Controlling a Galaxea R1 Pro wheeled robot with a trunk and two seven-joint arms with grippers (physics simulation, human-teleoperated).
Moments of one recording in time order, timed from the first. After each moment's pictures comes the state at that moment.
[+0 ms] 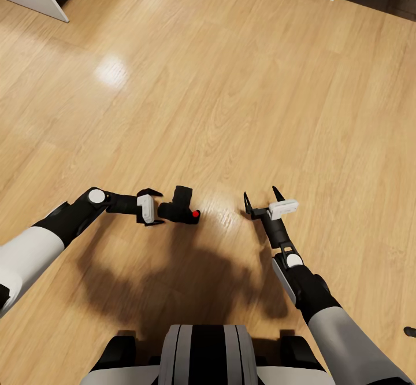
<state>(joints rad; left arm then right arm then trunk) -1.20 0.36 -0.70 -0.69 -0.11 -0.21 -0.91 -0.71 -0.02 0.17 -0.89 -0.01 -0.66 0.05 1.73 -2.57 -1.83</state>
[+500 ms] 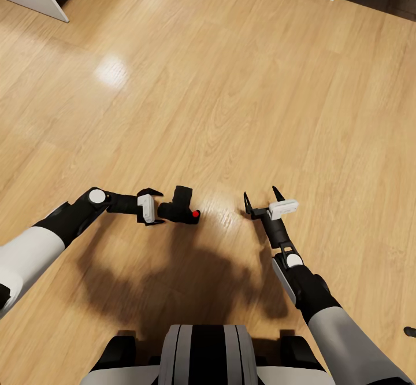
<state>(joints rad) -1.20 0.35 -0.70 -0.69 -0.11 -0.21 -0.90 -0.71 -0.02 0.17 -0.89 -0.01 -0.66 0.05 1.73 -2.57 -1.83</state>
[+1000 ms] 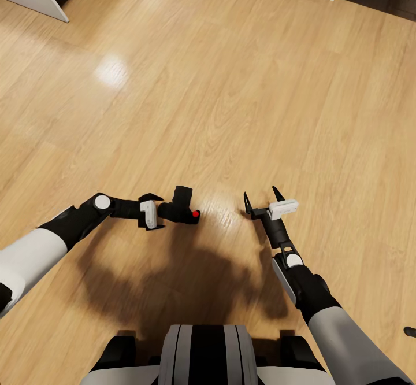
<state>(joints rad) -1.20 0.35 -0.80 -0.66 -0.11 -0.21 -0.82 -0.71 -0.02 0.17 -0.89 -0.01 -0.66 0.05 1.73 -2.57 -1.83</state>
